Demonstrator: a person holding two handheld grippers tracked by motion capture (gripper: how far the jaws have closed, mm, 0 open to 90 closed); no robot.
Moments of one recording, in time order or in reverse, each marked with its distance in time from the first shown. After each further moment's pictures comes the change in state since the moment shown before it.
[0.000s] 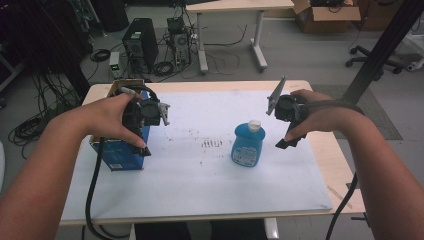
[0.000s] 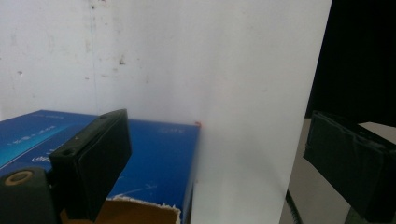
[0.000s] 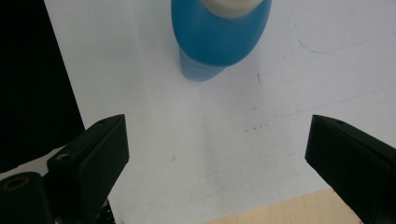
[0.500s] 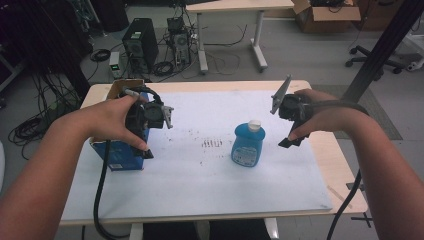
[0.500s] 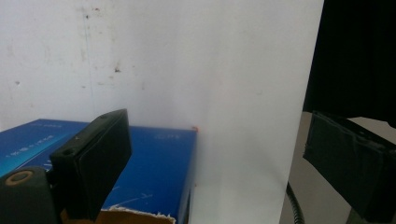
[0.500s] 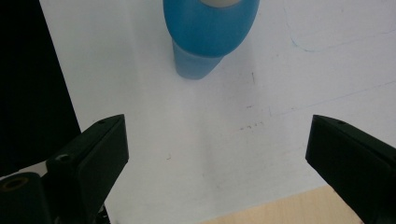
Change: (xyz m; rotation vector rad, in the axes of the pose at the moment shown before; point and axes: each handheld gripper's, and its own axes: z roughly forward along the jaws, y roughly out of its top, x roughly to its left) left arm -0.006 0.008 -0.001 0.004 -0.008 0.036; right arm -0.002 -0.009 -0.002 -0.031 -0.014 -0.003
